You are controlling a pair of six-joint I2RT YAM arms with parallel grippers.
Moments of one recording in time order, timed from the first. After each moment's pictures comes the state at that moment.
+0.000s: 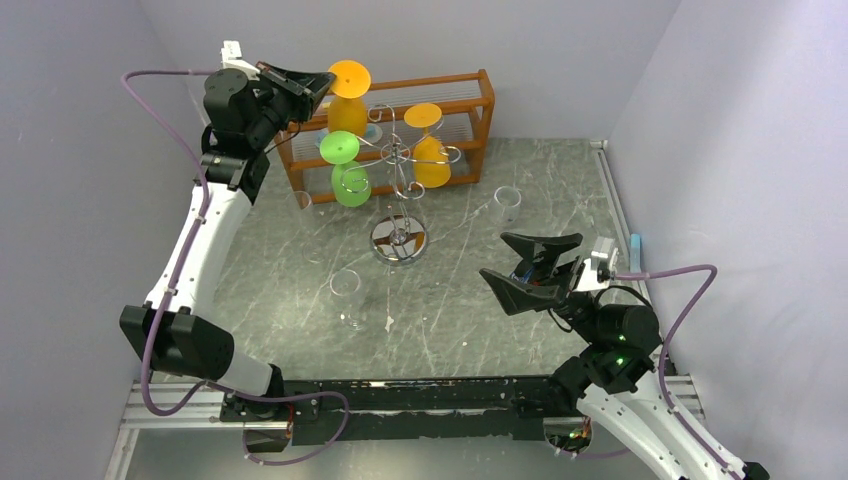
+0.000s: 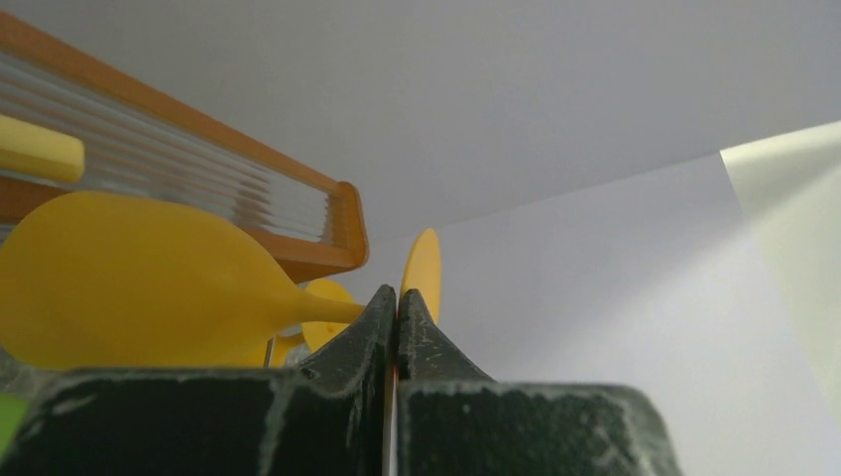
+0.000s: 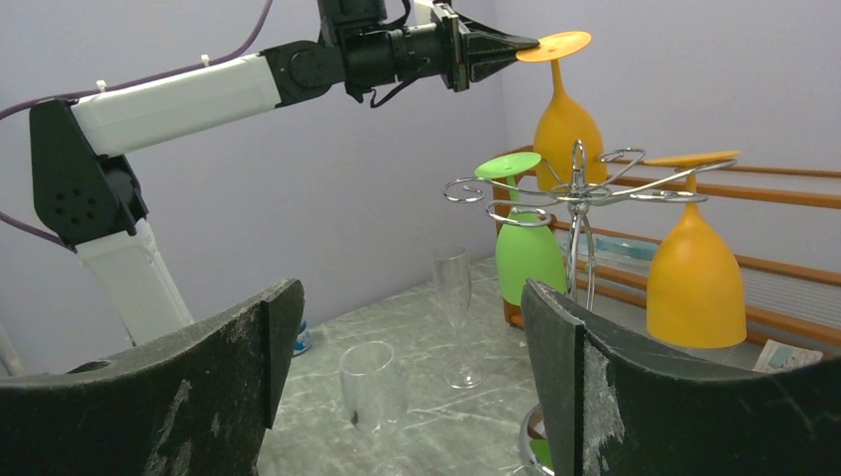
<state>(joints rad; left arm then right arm) -0.18 1.48 1.60 -0.06 0.24 -1.21 0.66 0.32 0.45 0.41 -0.27 0.31</state>
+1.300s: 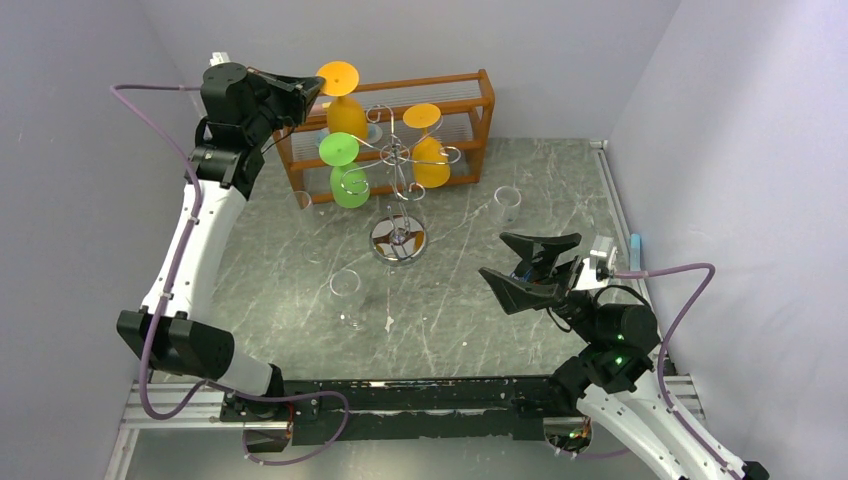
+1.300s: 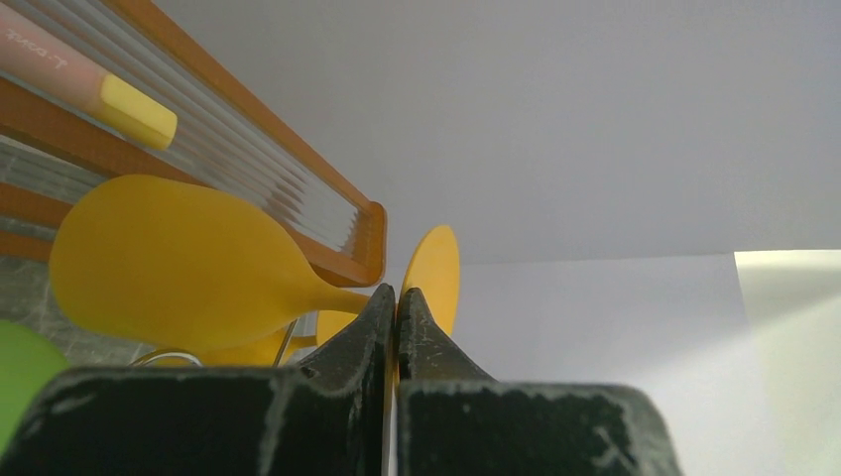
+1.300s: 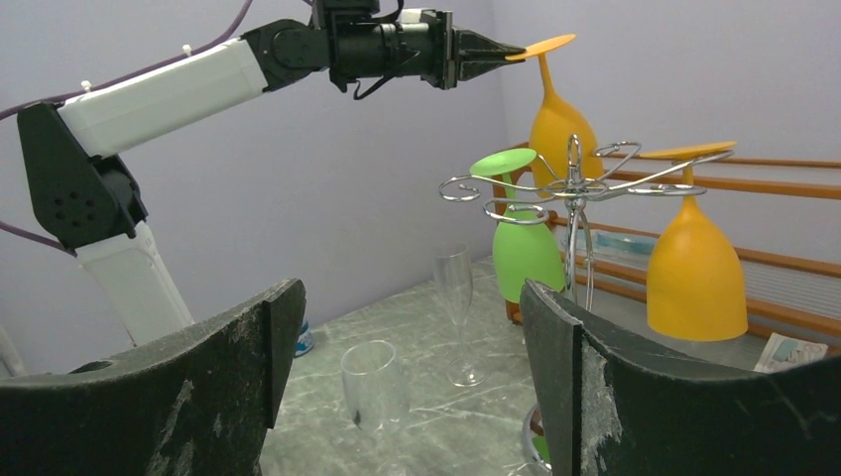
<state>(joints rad) -0.18 1.48 1.69 -0.30 0.10 -1.34 0.66 0.33 0.45 0.41 -0.26 0.32</state>
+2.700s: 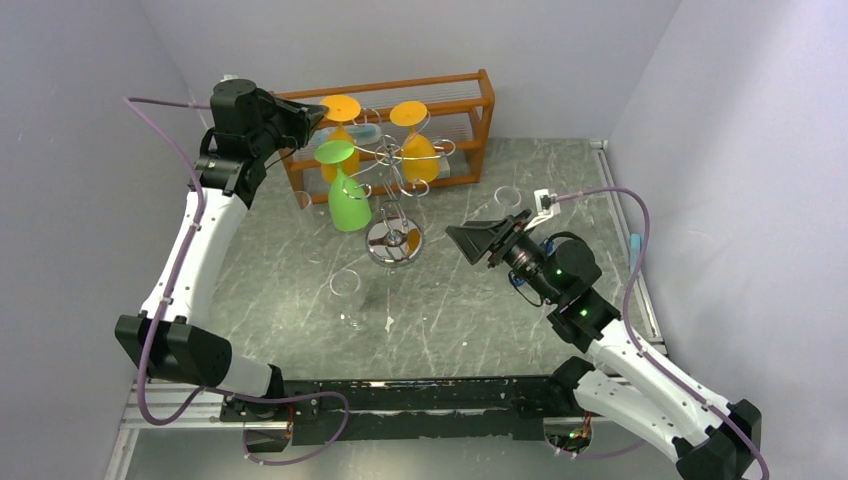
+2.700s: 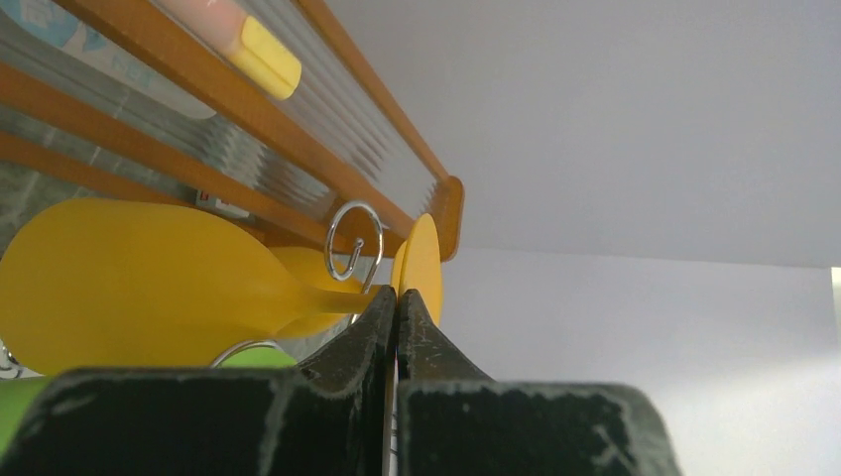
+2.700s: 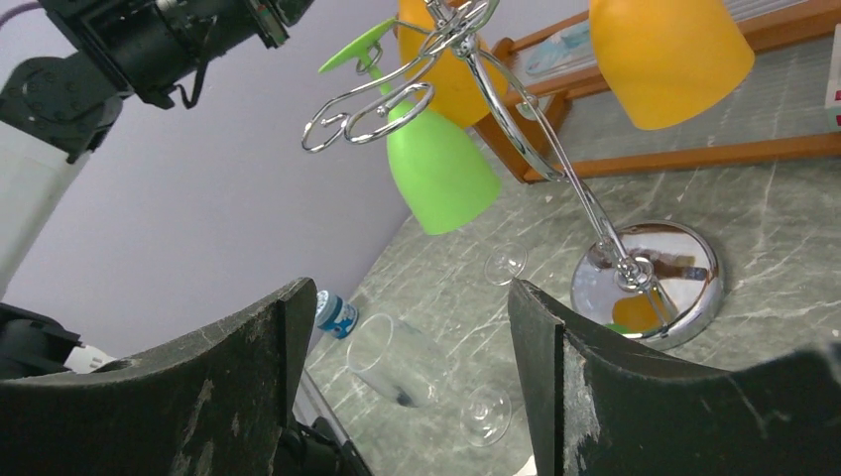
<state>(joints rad) -0.18 1.44 1.61 -0.40 0.09 -1.31 0.66 0.77 0.61 0.29 -0.09 0.70</state>
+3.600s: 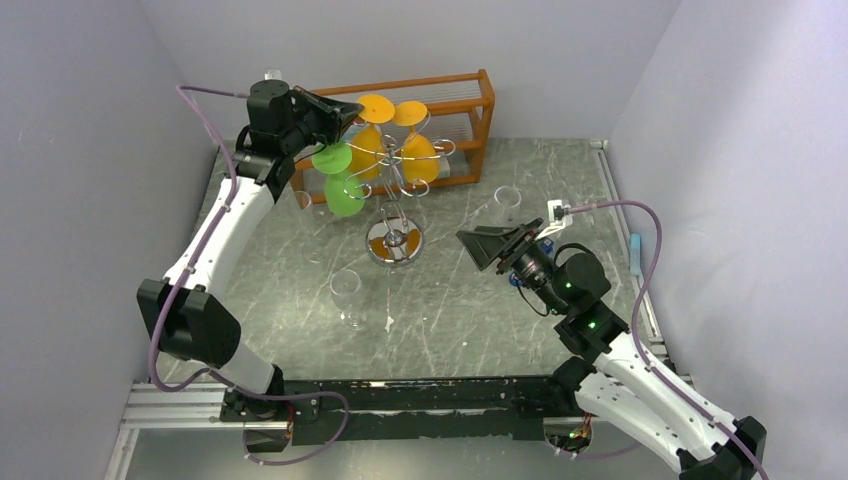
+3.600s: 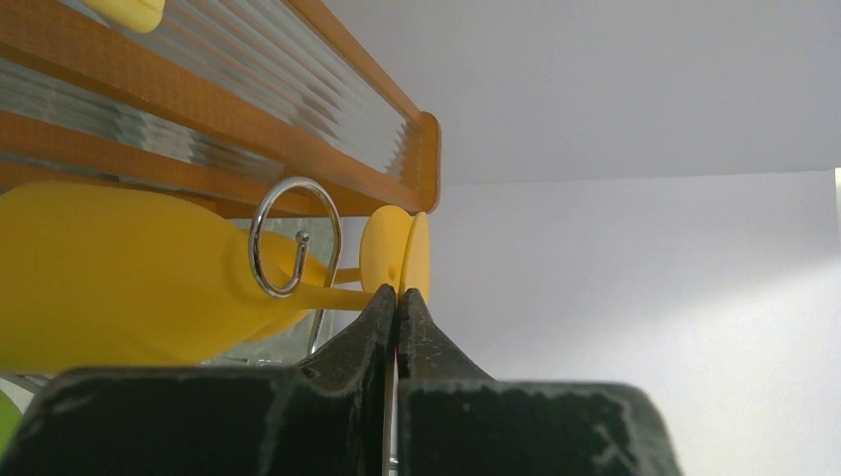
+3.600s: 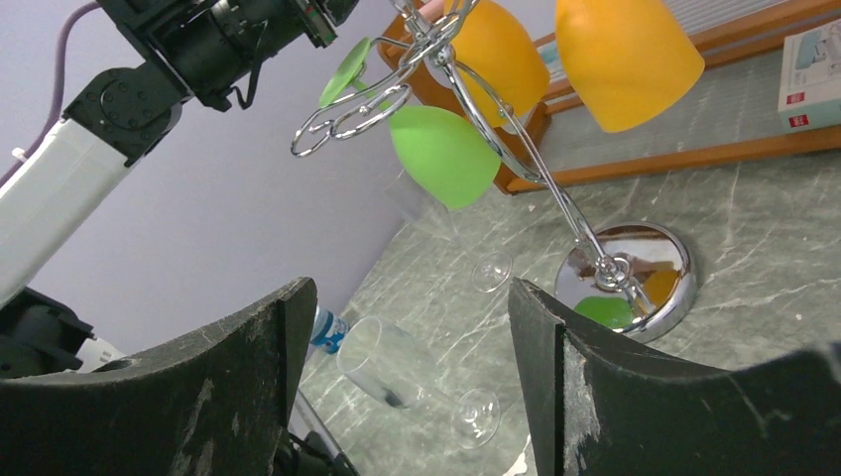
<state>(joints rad) -0.27 1.55 1.56 -0.18 0.20 -1.29 0.66 0.66 0.55 0.26 -0.02 0.70</state>
